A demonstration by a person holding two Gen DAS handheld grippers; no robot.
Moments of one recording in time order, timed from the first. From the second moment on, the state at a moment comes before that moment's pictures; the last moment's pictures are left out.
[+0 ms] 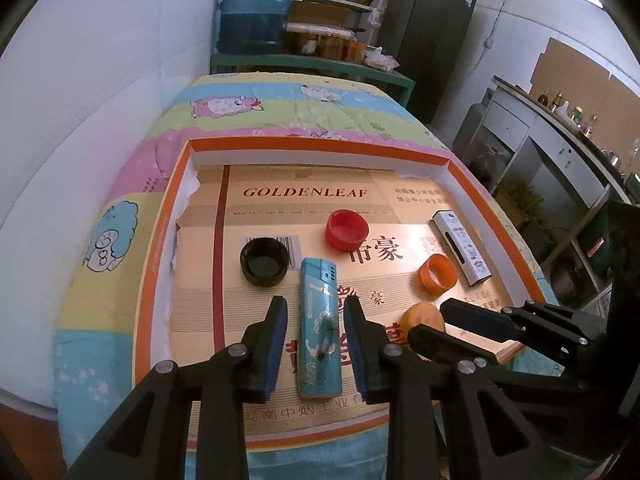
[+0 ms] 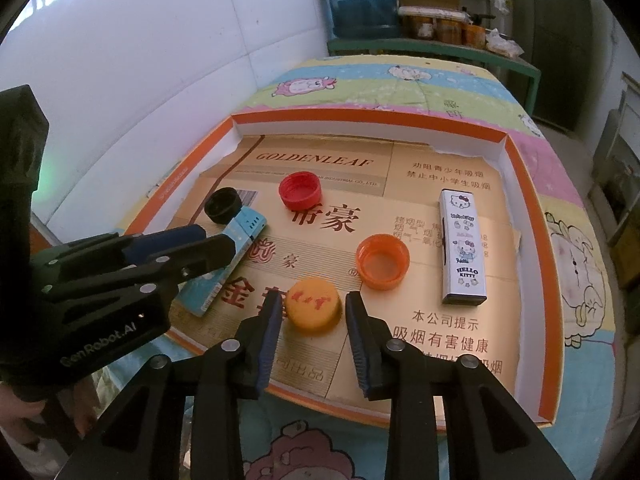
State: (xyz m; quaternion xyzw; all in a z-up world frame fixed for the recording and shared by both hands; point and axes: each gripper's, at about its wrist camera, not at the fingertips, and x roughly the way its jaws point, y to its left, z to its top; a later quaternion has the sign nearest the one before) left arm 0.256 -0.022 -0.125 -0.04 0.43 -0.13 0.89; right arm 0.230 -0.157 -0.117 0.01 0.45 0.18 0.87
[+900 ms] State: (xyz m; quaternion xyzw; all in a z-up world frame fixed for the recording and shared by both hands) left arm 0.232 -0.023 -0.099 -0.02 0.41 -0.13 0.90; right arm 0.204 -0.163 -0.088 0.02 0.43 0.17 0.88
